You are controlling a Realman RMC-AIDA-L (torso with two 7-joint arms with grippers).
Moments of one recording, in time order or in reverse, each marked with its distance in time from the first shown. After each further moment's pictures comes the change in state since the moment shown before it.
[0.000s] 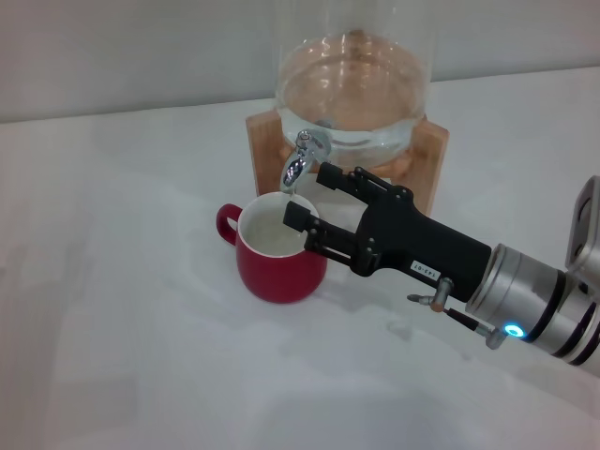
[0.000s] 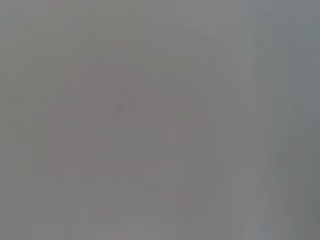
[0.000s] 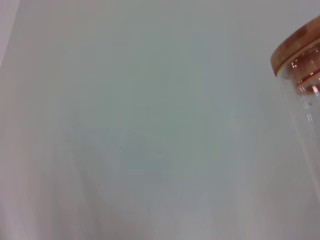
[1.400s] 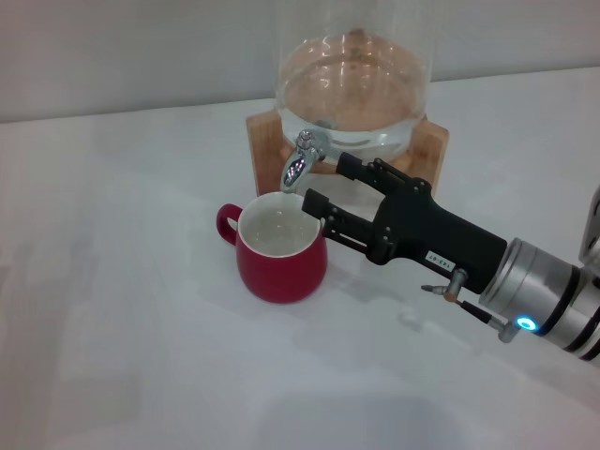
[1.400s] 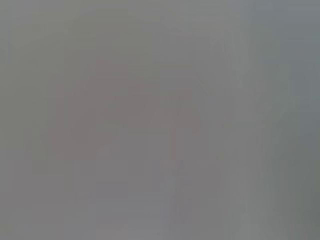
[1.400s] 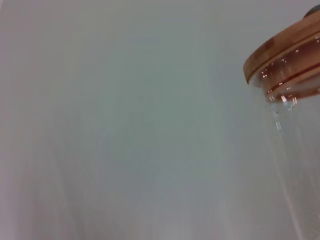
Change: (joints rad) left arm -0.006 0.000 0.007 0.000 0.000 0.000 0.000; right arm -0.015 -0.003 0.045 0.006 -0.009 0.003 -0.002
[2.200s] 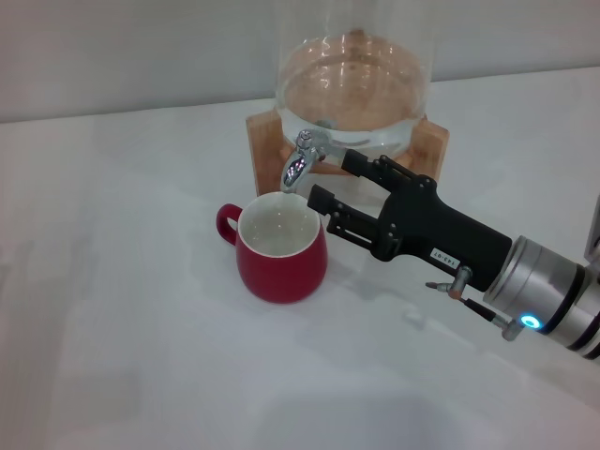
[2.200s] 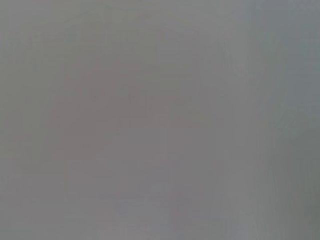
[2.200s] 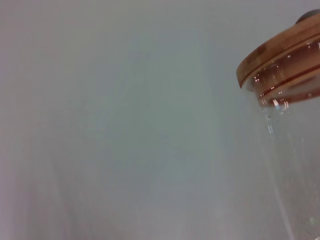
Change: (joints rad) left arm -0.006 0.000 0.000 0.000 0.000 -0.010 0.000; right arm -0.005 -0.002 0.012 0.000 -0.002 -0.003 0.000
